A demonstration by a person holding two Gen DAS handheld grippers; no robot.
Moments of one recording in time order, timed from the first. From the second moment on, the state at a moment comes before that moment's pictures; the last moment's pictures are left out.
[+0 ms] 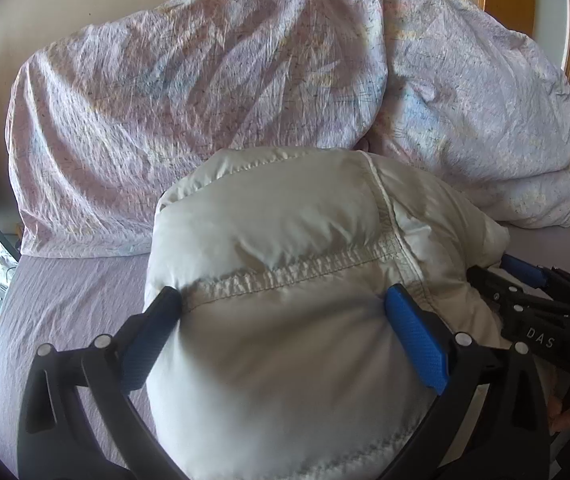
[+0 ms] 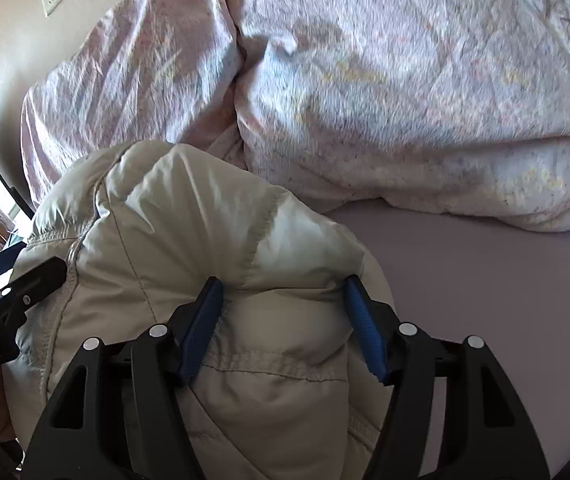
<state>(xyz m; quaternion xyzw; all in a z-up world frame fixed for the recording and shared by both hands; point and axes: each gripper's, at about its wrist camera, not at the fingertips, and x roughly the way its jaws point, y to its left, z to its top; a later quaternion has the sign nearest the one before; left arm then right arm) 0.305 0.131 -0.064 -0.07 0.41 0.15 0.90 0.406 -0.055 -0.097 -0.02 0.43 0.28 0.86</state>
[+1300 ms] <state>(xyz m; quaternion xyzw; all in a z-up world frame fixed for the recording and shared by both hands) 0.305 0.143 -0.097 -0.09 0.39 0.17 0.90 0.403 -0.070 -0.069 0.02 0.36 0.31 0.88</state>
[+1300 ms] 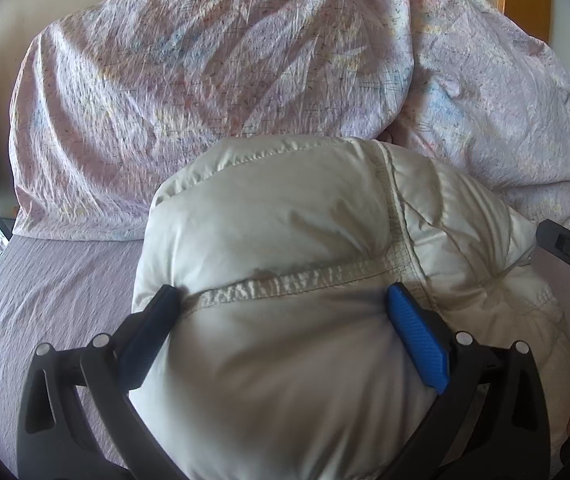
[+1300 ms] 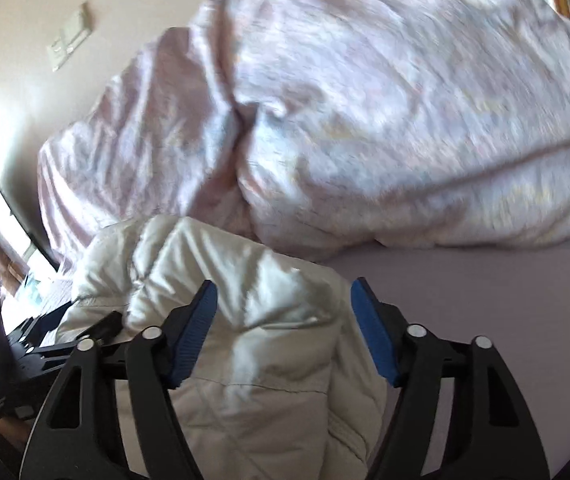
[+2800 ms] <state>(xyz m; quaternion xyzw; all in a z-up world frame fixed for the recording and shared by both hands) 0.128 0.095 -0.040 -0.11 0.42 0.16 0.88 0.251 -0.123 -0.036 -0.02 0.46 0.28 0.84</state>
